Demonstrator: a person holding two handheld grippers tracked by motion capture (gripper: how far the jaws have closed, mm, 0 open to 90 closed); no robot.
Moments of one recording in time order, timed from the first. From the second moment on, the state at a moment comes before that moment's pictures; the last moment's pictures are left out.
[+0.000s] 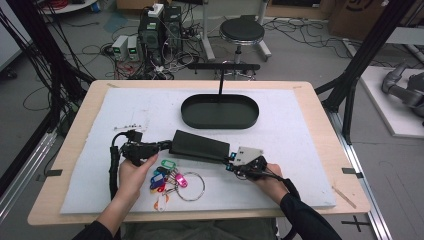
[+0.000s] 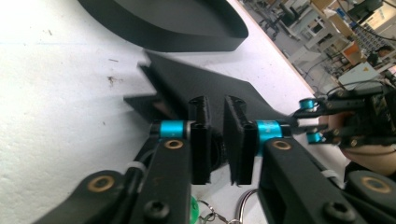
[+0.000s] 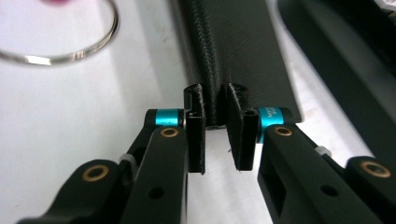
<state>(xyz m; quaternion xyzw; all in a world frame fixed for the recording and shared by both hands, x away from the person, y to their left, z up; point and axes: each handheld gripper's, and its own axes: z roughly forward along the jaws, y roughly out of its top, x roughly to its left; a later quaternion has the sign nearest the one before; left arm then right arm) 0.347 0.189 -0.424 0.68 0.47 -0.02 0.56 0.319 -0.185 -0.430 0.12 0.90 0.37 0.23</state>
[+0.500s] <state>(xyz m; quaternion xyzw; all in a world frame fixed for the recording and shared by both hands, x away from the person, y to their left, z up) 0.333 0.171 -0.410 0.79 0.21 0.15 0.55 0.334 -0.220 -0.397 0.16 0.87 0.45 0.12</state>
